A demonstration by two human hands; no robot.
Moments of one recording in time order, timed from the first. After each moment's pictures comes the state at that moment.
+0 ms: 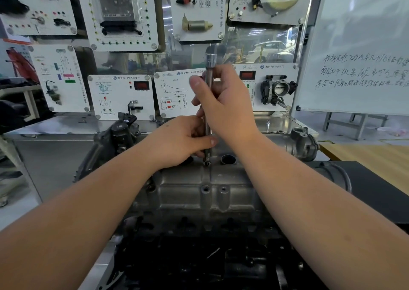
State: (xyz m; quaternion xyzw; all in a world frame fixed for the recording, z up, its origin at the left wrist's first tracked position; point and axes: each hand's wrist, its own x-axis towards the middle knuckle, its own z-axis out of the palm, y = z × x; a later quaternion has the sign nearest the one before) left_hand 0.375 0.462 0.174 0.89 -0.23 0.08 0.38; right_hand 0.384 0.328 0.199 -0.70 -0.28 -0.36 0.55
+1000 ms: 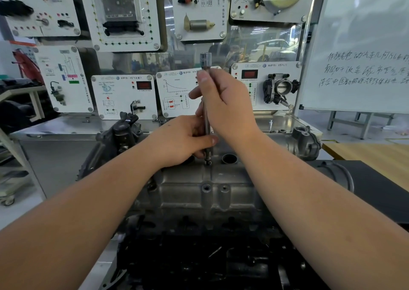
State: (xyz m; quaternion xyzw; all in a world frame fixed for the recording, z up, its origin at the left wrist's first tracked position) left_hand 0.376 0.462 0.173 0.90 -0.23 0.09 0.37; right_hand 0.382 0.329 0.199 -0.69 -0.29 -0.35 0.56
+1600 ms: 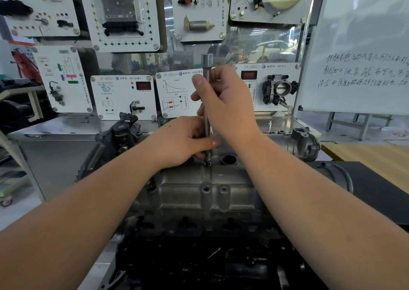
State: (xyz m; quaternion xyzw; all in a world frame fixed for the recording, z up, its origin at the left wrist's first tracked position) left_hand 0.378 0.462 0.173 0.90 -0.24 0.09 0.36; right_hand 0.381 0.327 0.199 -0.68 -0.29 -0.35 0.58
